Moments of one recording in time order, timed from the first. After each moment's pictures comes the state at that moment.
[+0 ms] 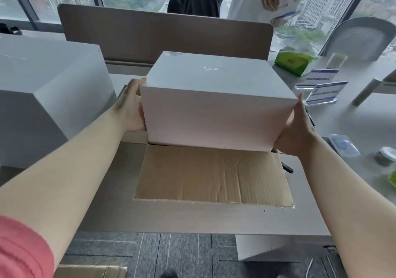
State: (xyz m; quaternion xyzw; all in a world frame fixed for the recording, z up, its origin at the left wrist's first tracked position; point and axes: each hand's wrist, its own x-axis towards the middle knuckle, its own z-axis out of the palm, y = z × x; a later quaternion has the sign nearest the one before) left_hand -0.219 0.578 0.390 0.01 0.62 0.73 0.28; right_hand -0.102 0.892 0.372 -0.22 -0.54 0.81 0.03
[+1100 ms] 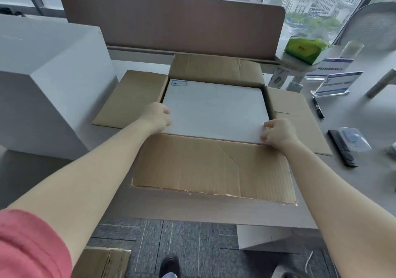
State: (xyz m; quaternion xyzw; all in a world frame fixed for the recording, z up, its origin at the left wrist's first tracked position) left_hand -0.204 0.607 0.342 0.05 0.93 0.34 0.13; right_hand -0.108 0.869 0.332 -0.30 -0.89 0.34 0.03
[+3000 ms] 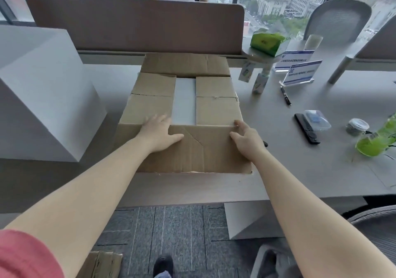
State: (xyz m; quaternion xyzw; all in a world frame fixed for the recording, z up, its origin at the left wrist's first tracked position) left_hand -0.122 0.656 0.334 0.22 0.96 0.05 0.15; right_hand -0.034 0.859 0.317 -0.27 -0.87 0.42 0.00
